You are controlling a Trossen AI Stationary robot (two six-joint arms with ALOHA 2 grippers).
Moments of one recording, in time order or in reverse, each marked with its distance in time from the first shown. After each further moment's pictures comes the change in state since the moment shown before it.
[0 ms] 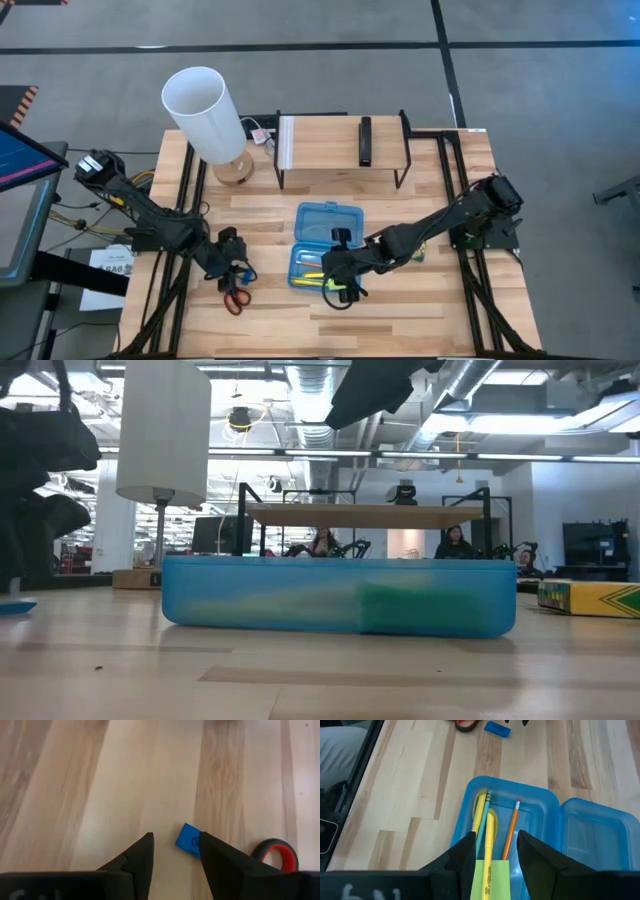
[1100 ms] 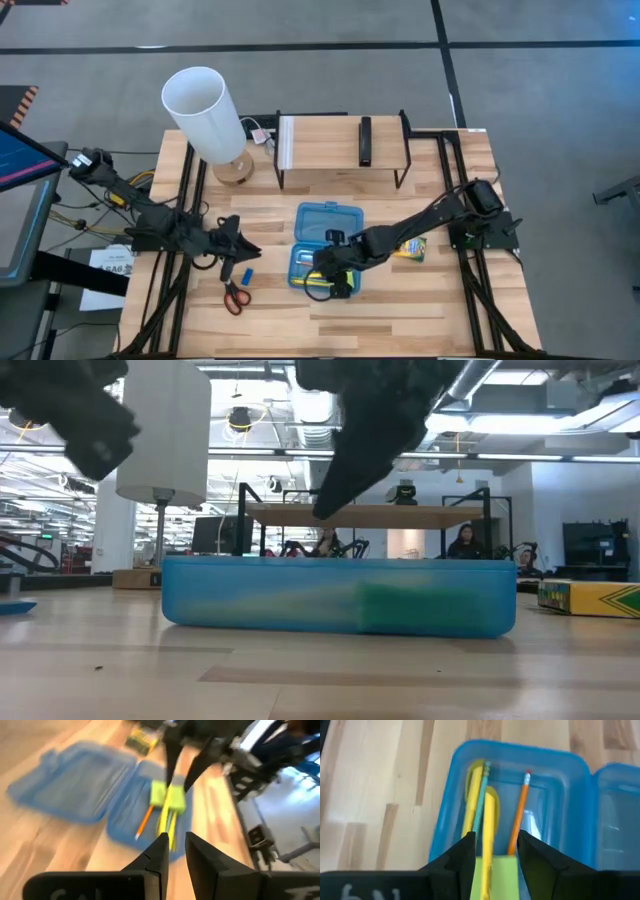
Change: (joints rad) left arm 0.058 -0.296 -0.001 0.268 -0.169 0.100; right arm -0.070 0.140 0.000 0.027 -0.108 0.036
